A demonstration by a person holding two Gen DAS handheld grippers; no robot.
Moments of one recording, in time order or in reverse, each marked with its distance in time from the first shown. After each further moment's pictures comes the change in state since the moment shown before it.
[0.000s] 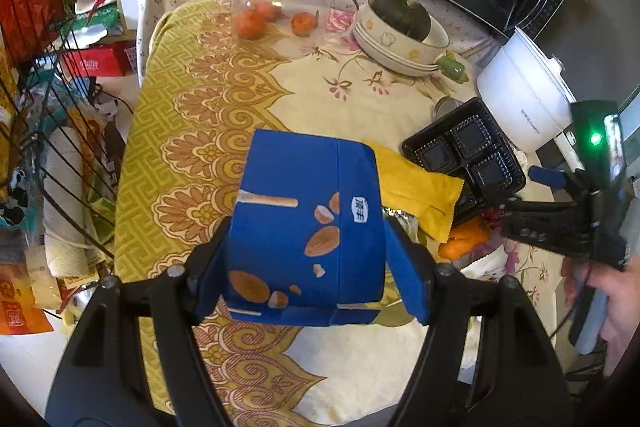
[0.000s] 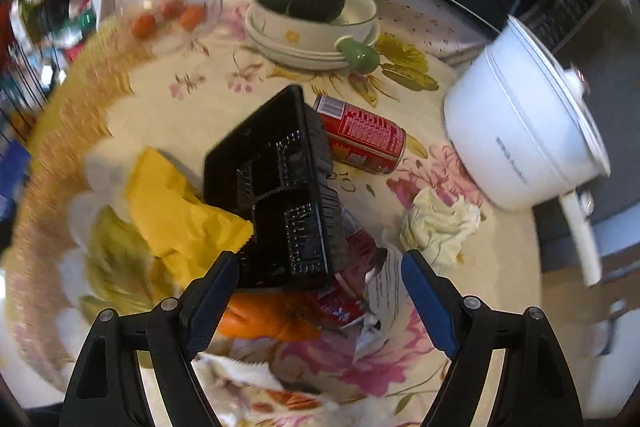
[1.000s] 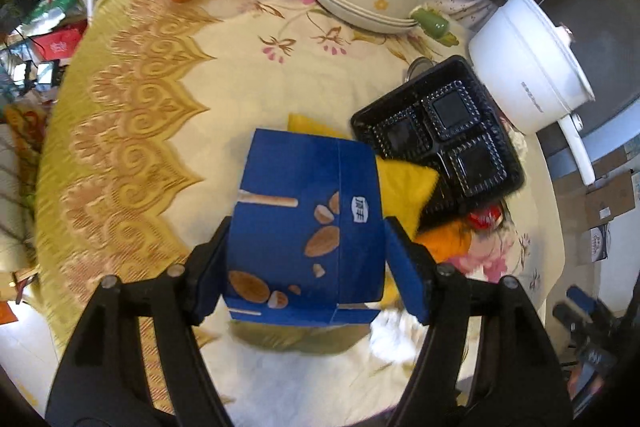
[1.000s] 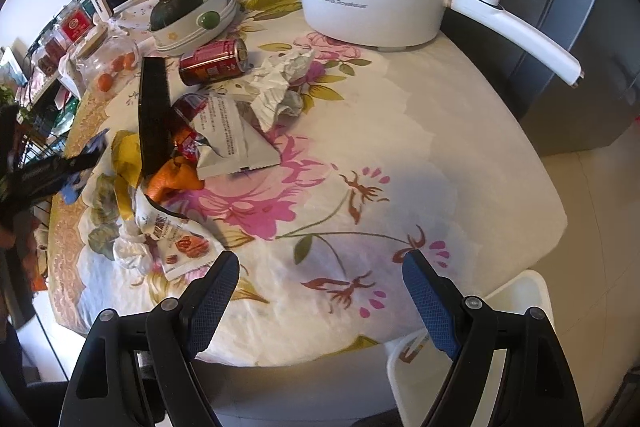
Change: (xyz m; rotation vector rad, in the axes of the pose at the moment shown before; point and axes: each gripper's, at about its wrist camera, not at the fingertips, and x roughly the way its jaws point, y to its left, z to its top) left arm 0.046 -0.063 0.002 0.003 0.121 -0.010; right arm -0.036 -0.150 -0.171 0.432 0.014 0.248
